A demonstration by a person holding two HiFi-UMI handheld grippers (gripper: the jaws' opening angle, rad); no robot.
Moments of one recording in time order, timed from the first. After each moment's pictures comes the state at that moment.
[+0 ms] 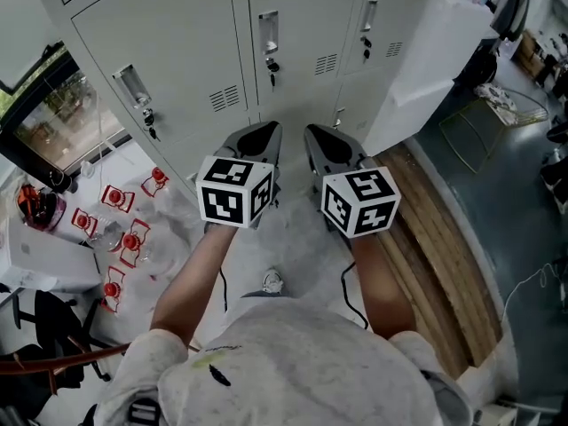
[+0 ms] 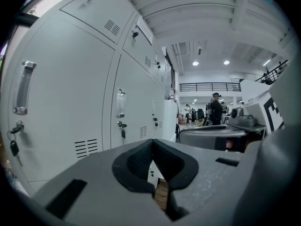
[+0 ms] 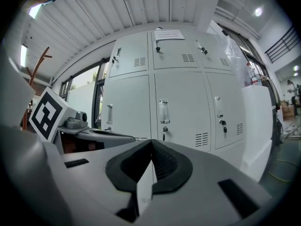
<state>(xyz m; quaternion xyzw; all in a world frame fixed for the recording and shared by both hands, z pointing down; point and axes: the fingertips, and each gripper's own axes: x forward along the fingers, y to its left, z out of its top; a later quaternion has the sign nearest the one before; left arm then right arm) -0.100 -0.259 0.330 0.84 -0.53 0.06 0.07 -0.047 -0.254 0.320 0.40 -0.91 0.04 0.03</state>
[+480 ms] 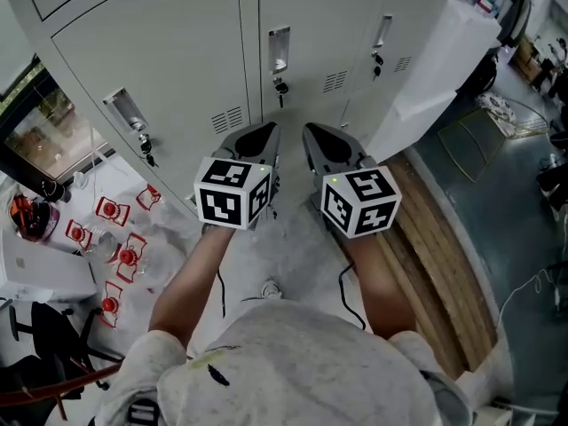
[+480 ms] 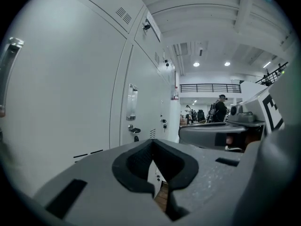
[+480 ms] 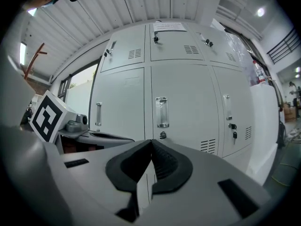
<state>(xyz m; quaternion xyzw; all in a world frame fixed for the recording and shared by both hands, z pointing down) -0.135 -0.326 0.329 0.84 -0.53 0.05 0.08 -0.083 -0.322 0.312 0.40 -0.91 0.03 0.04</state>
